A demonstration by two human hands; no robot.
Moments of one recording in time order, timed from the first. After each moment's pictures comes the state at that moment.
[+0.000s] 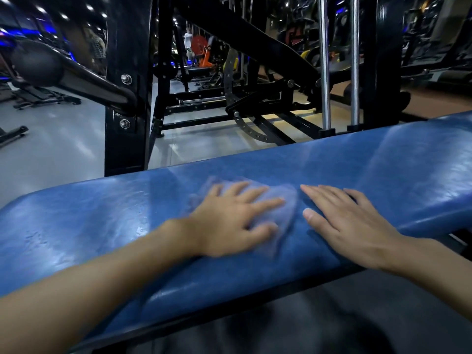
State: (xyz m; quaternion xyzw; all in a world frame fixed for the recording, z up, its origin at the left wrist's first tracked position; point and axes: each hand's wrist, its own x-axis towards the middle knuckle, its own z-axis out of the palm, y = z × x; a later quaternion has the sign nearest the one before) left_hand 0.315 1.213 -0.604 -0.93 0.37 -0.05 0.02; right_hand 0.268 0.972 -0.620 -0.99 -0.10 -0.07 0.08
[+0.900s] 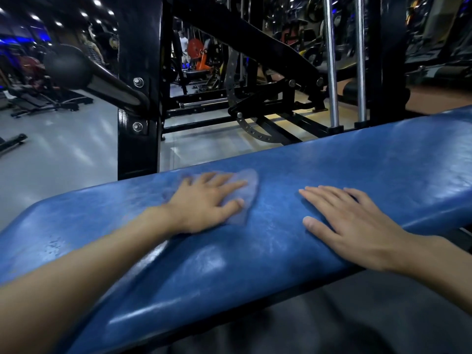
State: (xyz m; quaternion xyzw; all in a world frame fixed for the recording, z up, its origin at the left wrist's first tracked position) left_hand 0.360 1.288 -0.599 -0.96 0.27 -0.01 0.02; right_hand 0.260 1.011 -0.618 -0.99 -0.11 -0.05 0.04
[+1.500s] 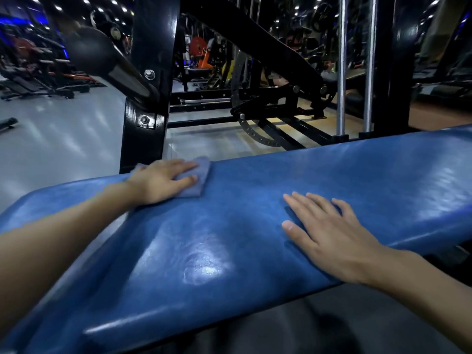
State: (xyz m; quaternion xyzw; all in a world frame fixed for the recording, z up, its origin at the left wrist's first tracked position) left_hand 0.435 1.391 -0.603 -0.99 0.15 -0.02 -0.04; right_hand 0.264 1.063 -0.618 -0.99 -0.10 -0.03 0.06
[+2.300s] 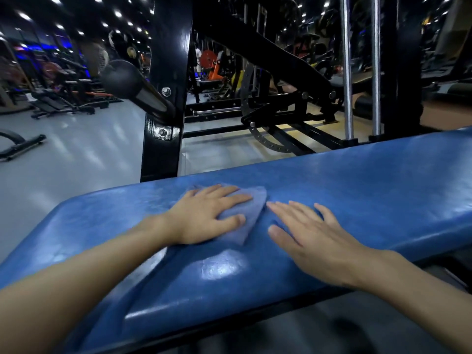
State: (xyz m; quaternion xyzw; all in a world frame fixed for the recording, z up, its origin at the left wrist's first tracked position) left_hand 0.346 1.334 -0.600 -0.95 0.31 -0.02 -0.01; right_hand 0.251 1.099 -0.604 -0.98 -0.14 0.00 0.10
